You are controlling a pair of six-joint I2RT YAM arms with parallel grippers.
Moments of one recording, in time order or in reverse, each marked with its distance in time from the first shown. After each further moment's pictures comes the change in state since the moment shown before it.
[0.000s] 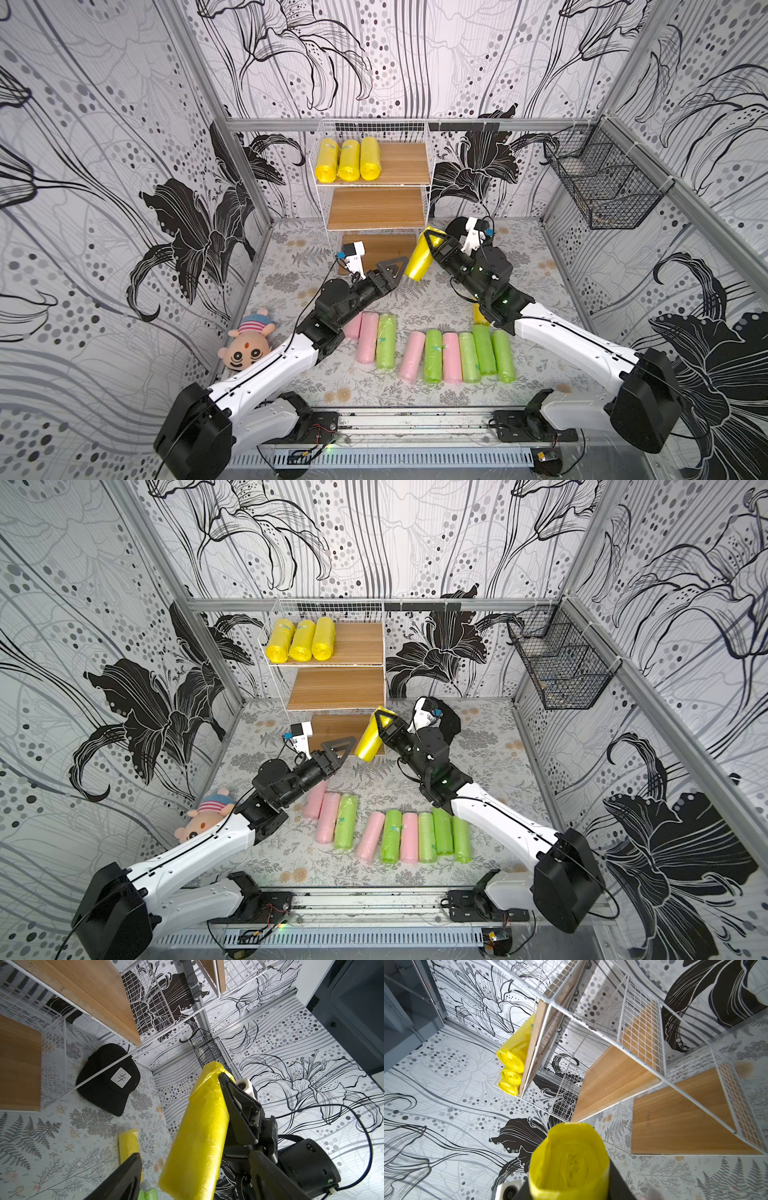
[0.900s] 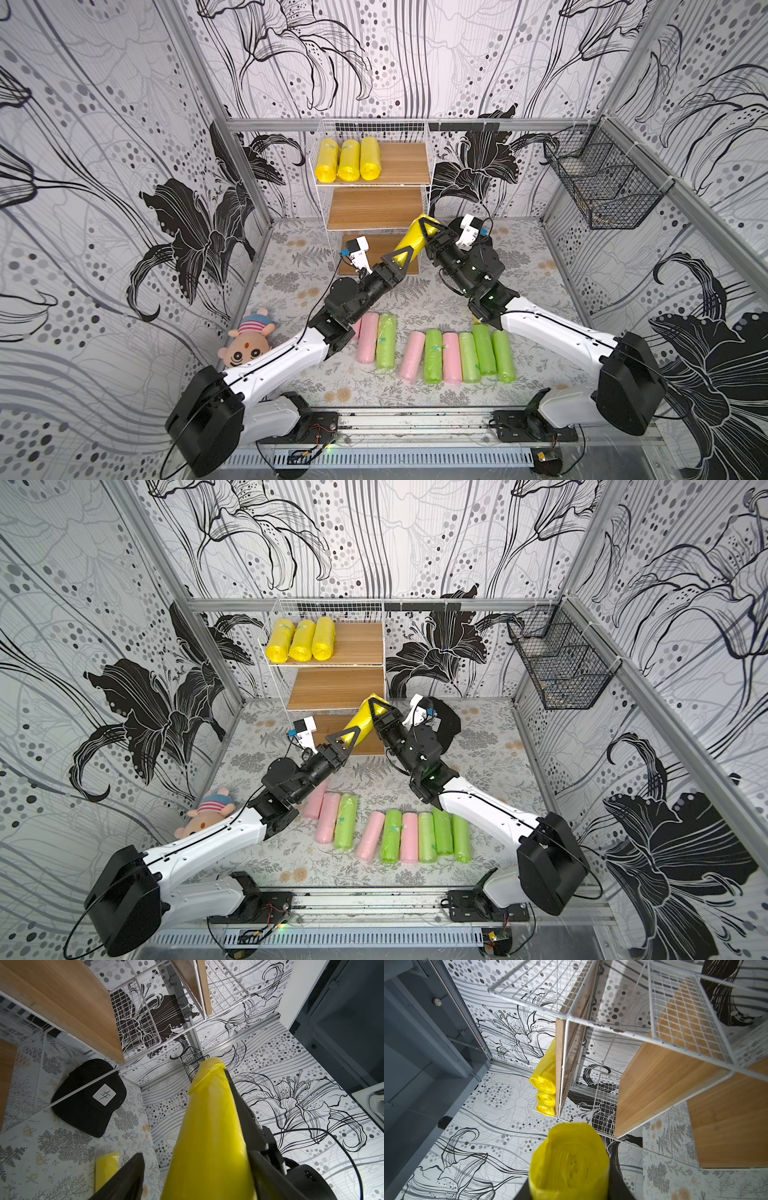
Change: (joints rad) left arm -0.058 0.103 0.057 0.132 -0.133 -0.027; right arm 0.027 0.106 0.045 0.207 0.033 0.260
